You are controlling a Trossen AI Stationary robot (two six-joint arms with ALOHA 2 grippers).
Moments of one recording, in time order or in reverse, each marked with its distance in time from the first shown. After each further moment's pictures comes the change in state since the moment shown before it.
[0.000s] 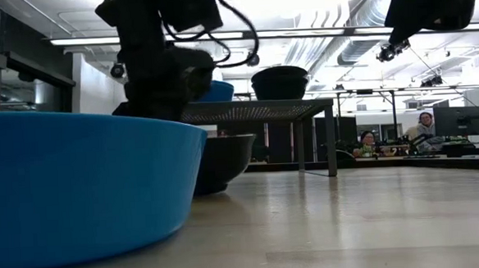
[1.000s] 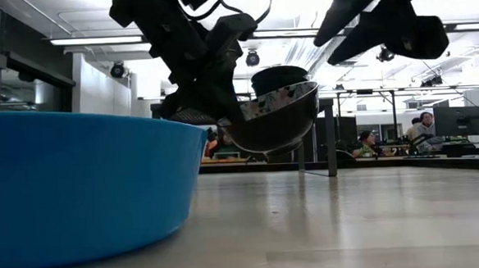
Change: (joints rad) left arm -0.001 0.000 0.000 0.356 -0.162 0.043; right arm -0.001 0.248 0.000 0.381 0.183 0.201
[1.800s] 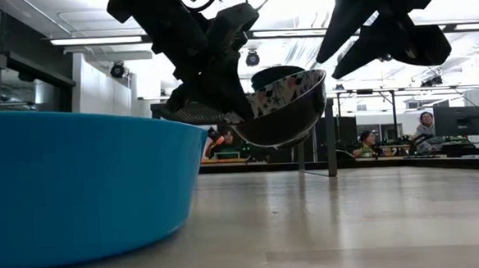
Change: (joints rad) left arm -0.028 0.000 0.000 0.053 -0.064 0.095; right arm -0.044 0.002 0.000 -0.063 -0.040 0.072
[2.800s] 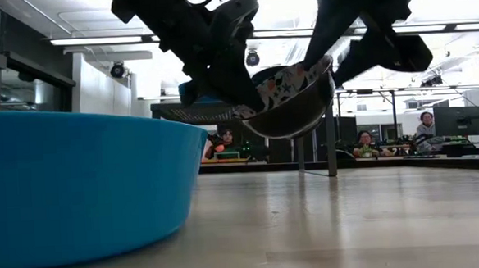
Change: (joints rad) left arm 0.001 0.000 0.000 0.078 0.002 0.149; right arm -0.070 0.015 0.000 0.023 -0.068 -0.069
